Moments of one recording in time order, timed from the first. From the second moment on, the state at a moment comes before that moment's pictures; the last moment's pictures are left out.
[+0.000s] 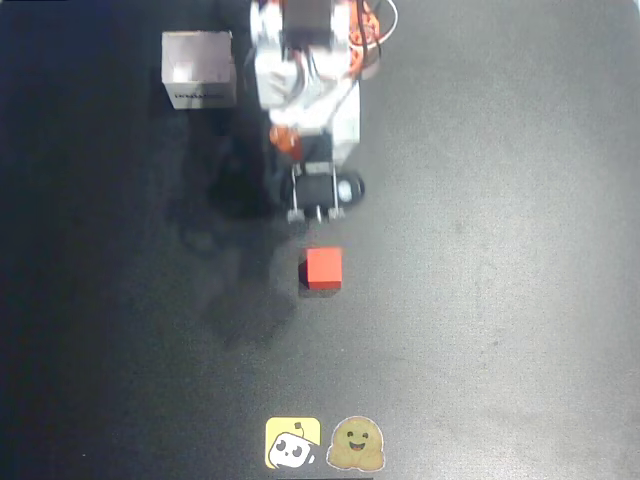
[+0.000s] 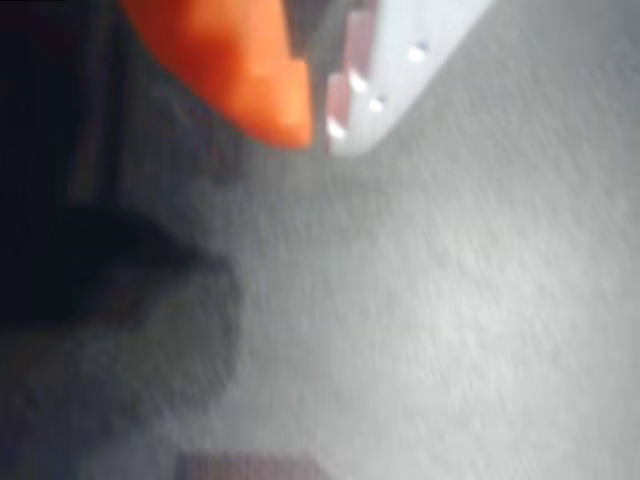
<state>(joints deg) 0.6 130.9 128.4 76.4 89.2</state>
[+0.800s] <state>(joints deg) -1.5 100.2 109.0 61.6 91.2</state>
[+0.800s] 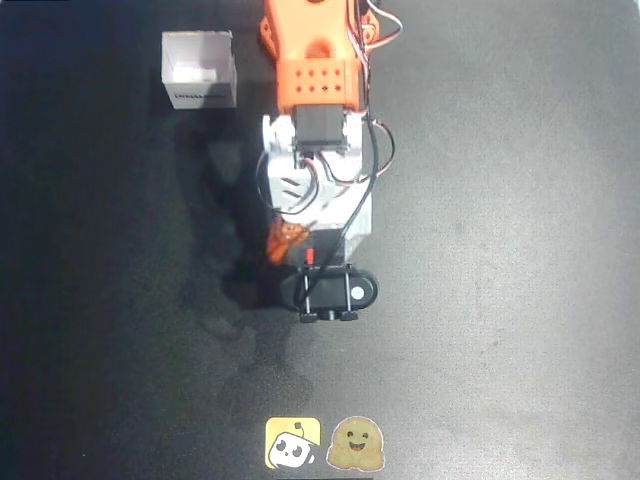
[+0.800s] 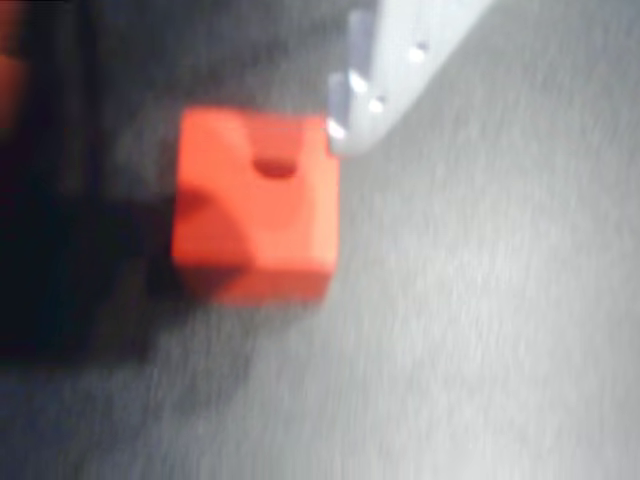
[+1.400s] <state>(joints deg) -6.4 97.5 115.1 49.7 97.1</state>
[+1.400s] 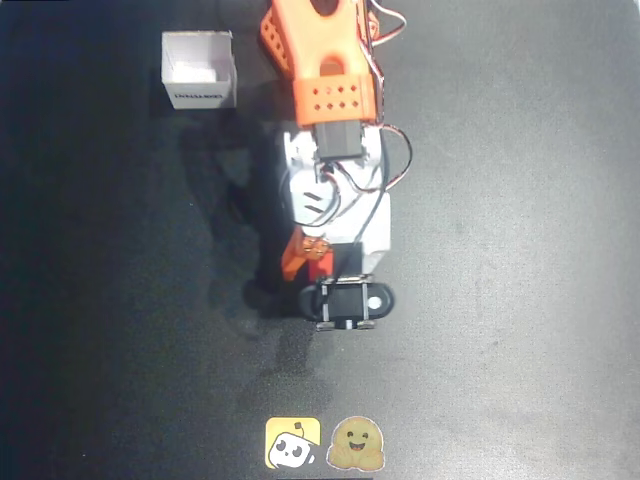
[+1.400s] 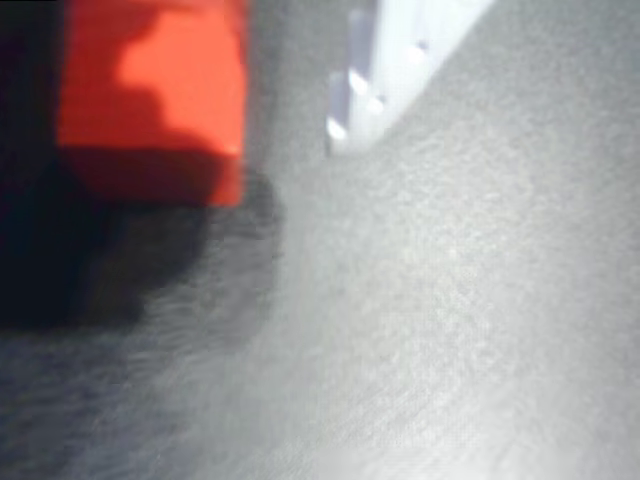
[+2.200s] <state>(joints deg) -6.2 97.4 130.5 34.5 97.5</state>
